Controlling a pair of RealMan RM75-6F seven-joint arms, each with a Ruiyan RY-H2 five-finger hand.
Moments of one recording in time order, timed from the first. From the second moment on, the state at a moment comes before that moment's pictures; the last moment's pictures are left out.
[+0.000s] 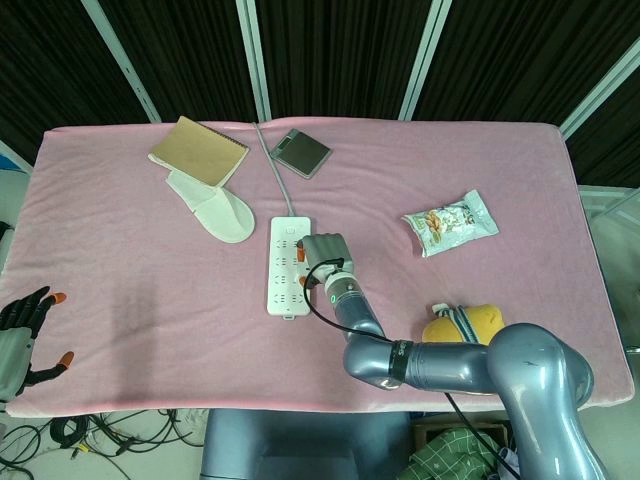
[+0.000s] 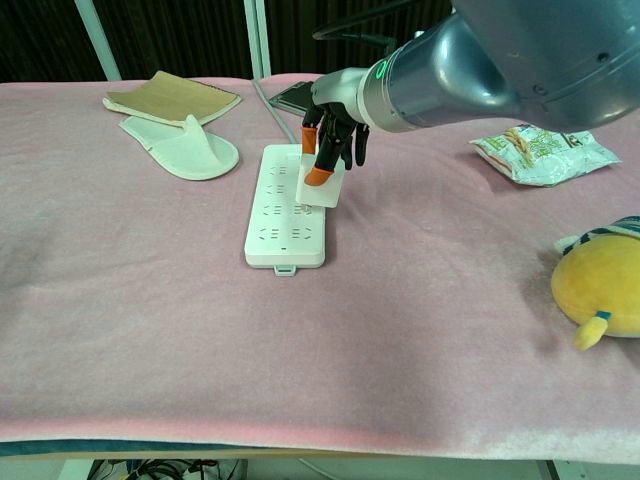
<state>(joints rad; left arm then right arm) -0.09 -1.05 -0.01 -1.76 1.37 1.35 0.03 1.44 -1.61 0.25 -1.45 0.07 0.88 -0.68</state>
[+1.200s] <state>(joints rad) -0.09 -1.04 -0.01 -1.77 1.37 1.35 0.03 1.41 -1.63 0.29 -1.44 0.05 0.88 -0.71</state>
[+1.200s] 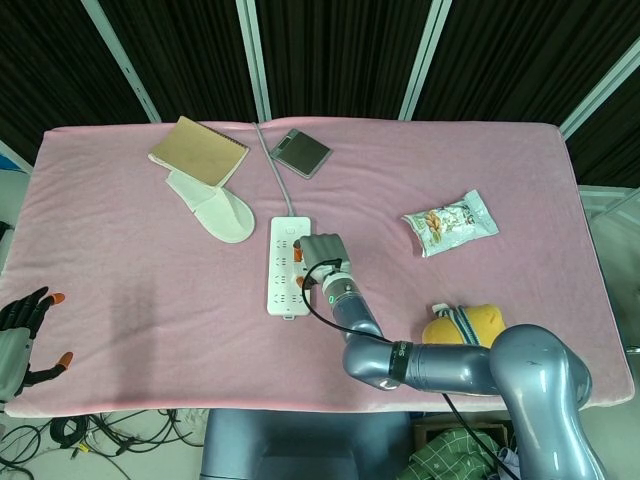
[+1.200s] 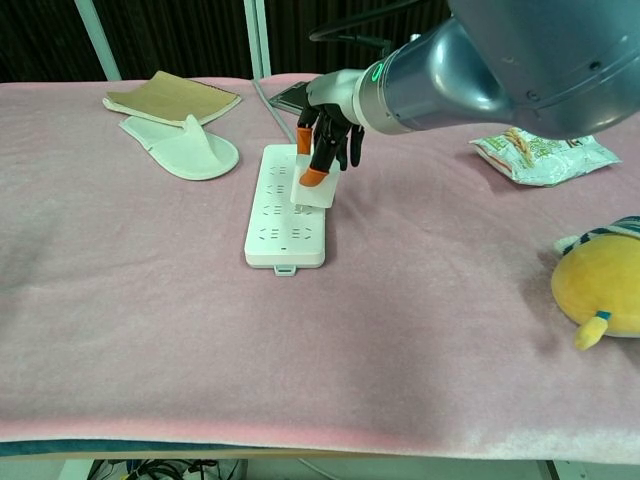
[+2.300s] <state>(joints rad) -0.09 -1.03 -0.01 -1.77 1.36 1.34 0.02 1.44 -1.71 0.27 -1.37 -0.03 0.90 -0.80</state>
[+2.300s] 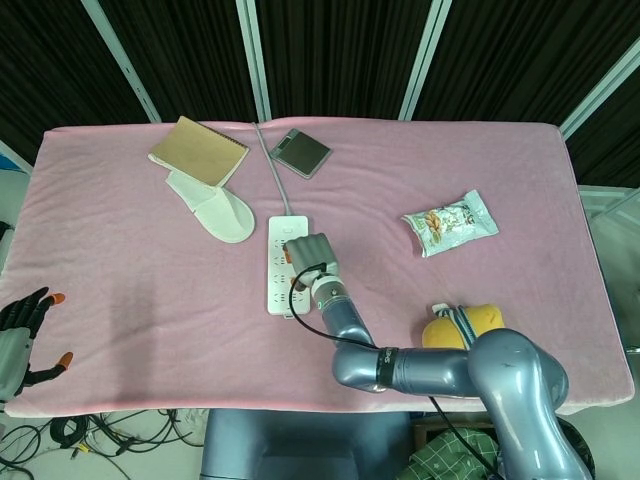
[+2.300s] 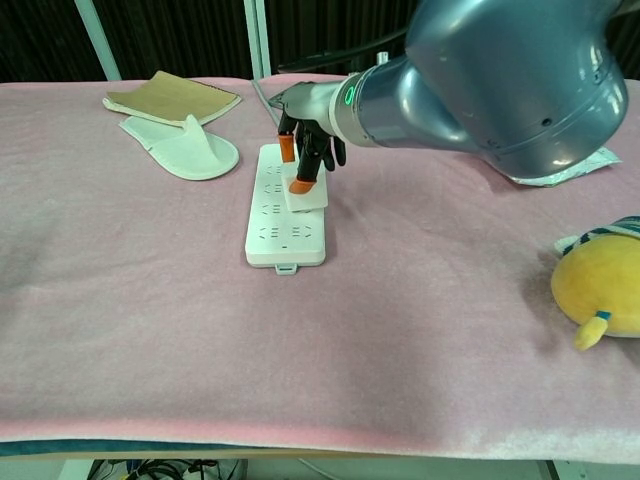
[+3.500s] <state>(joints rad) -0.09 -1.03 -0.01 -1.78 1.36 1.34 0.02 1.38 -1.74 0.26 -1.37 -0.09 0.86 -0.81</state>
